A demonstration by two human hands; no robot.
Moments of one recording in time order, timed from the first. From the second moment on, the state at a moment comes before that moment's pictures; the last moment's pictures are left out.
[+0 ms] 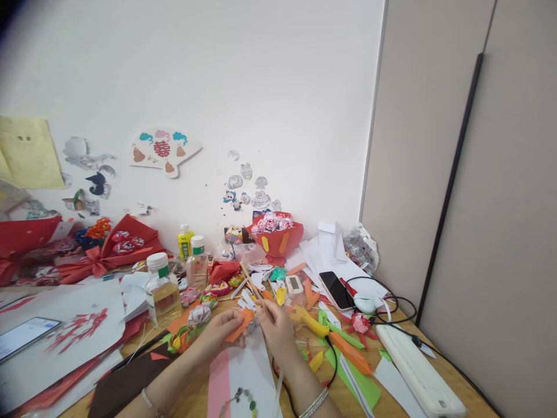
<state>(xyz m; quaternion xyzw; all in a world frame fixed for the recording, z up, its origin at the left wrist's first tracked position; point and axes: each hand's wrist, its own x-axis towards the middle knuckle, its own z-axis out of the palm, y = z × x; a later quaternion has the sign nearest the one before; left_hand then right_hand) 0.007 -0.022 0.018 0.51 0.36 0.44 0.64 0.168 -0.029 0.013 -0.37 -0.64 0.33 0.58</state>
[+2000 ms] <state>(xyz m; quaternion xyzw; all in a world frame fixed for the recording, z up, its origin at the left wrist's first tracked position) 0.075 -0.021 0.029 0.58 0.43 0.50 0.48 0.208 -0.024 0.017 -0.53 -0.76 -0.05 0.38</state>
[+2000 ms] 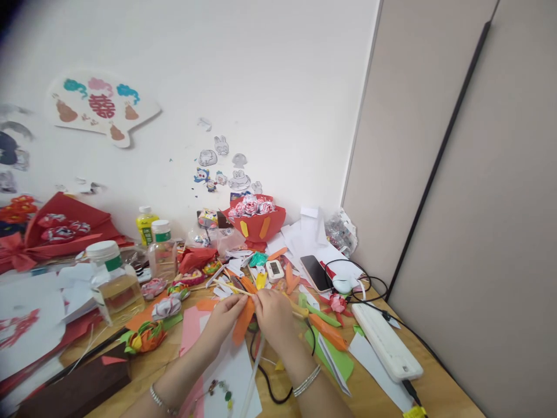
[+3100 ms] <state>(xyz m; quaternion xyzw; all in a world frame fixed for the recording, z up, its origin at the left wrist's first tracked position) 0.061 0.001 0.019 0.61 0.40 0.48 0.50 0.209 -0.022 0.010 -0.53 -0.79 -0.01 0.32</state>
